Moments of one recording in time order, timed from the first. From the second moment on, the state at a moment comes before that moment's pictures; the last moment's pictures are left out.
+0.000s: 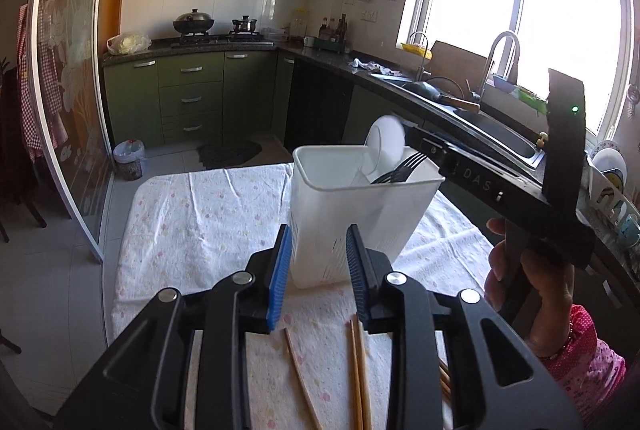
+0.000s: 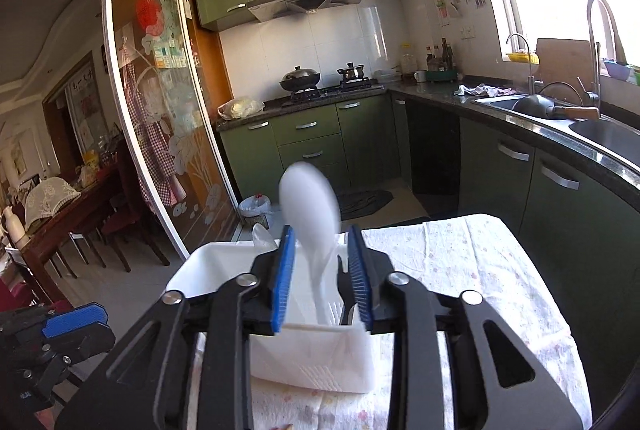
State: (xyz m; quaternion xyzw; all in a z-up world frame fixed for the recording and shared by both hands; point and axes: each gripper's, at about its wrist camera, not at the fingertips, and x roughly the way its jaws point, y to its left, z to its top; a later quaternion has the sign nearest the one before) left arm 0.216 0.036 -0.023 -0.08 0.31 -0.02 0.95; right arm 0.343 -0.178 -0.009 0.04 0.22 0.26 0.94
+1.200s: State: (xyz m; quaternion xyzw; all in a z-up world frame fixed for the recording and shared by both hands) left arm 0.248 -0.029 -0.137 0.00 0.56 -0.03 0.83; right arm 0.215 -0.319 -0.018 0.07 0.29 0.27 0.92
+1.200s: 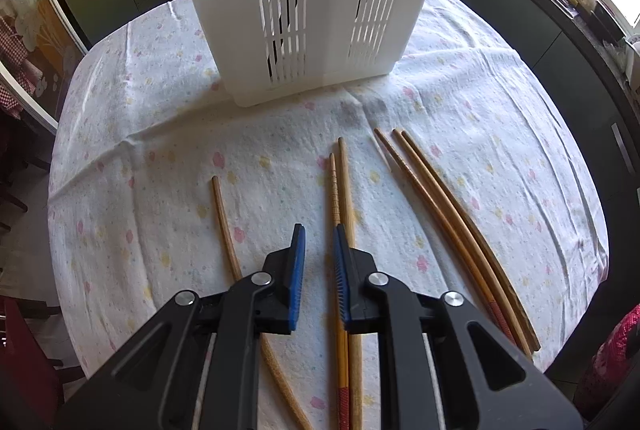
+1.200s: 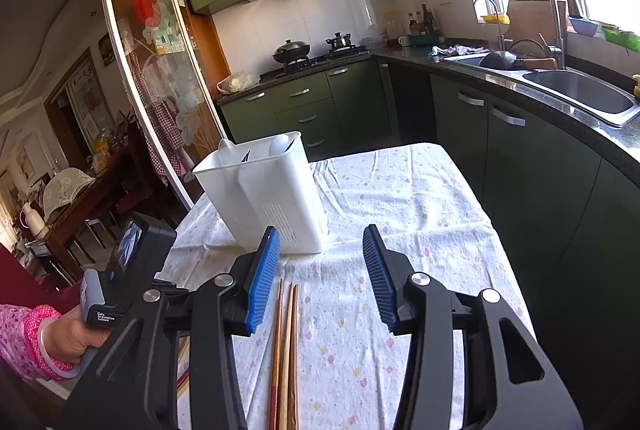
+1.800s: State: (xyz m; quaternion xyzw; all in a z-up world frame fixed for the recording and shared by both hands) left arm 0.245 -0.024 -0.143 0.00 0.57 -0.04 0.82; right arm 0.248 -0.236 -0.070 -0.03 0.44 0.35 0.82
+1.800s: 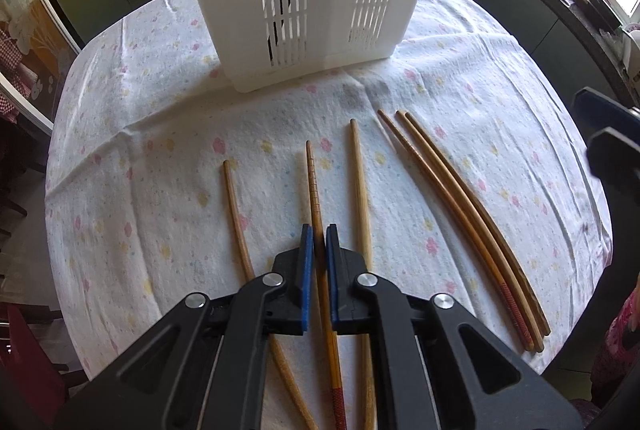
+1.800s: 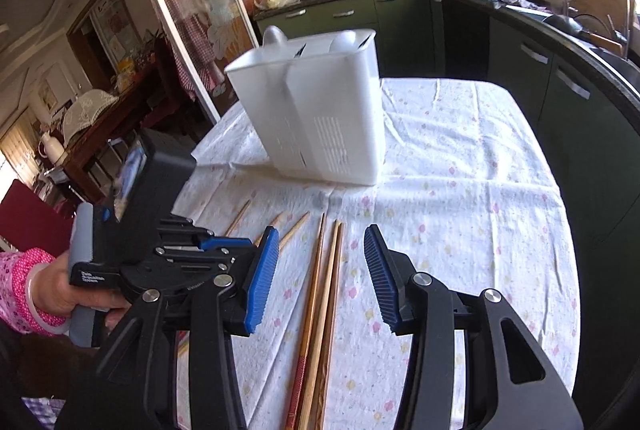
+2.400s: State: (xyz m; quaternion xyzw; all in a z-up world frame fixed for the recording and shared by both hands) left arm 0.219 0.001 -0.113 -0.02 0.52 -0.06 0.85; right arm 0.270 -0.164 -0.136 -0.14 0.51 0.35 0.78
